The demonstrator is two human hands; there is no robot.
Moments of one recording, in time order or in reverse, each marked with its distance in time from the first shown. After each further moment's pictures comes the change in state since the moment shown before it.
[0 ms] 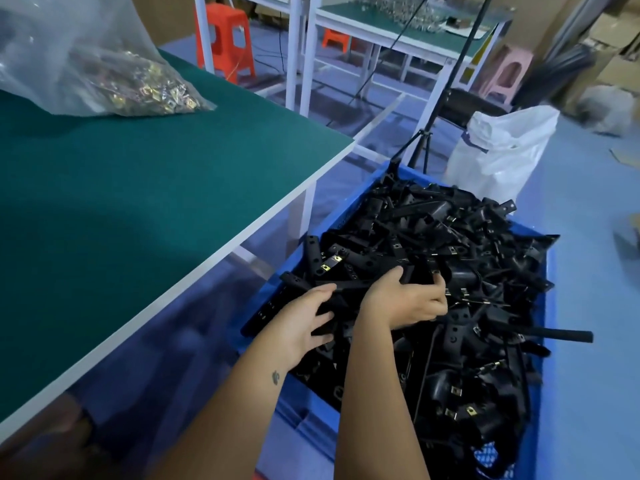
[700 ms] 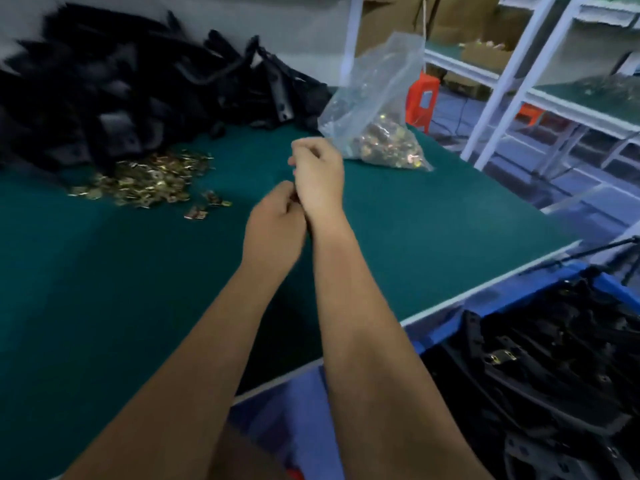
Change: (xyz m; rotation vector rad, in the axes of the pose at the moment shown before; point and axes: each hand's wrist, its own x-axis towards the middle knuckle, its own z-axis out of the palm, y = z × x) left_hand -0.148 0.134 -0.200 0.484 1.046 0.880; right_hand -0.351 -0.173 0.075 0.358 -1.549 -0.442
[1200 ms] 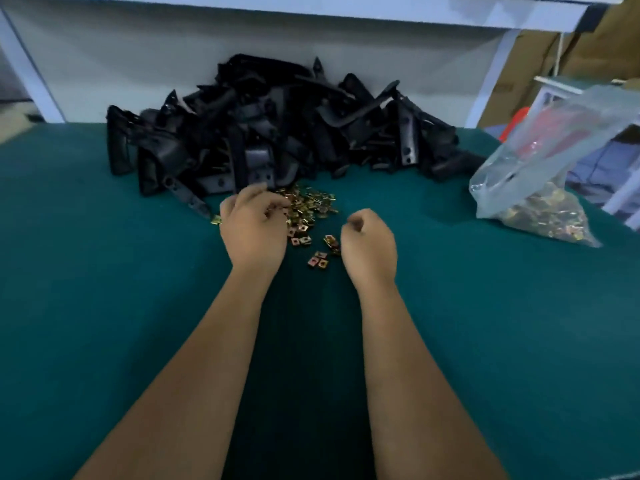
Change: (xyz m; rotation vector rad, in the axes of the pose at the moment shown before) left_hand 0.081 -0.087 -0.140 0.401 0.531 -0.097; right_hand -0.001 0.044 0.095 -0.490 -0.248 -0.026
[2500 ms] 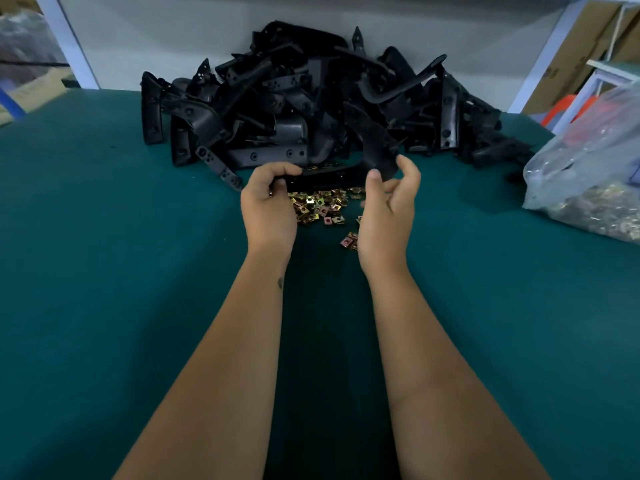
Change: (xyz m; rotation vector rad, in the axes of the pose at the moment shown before) left_hand -0.004 -0.013 -0.012 -0.580 0.096 -0.177; right_hand -0.016 -0.025 0.027 0.554 0.149 -0.149
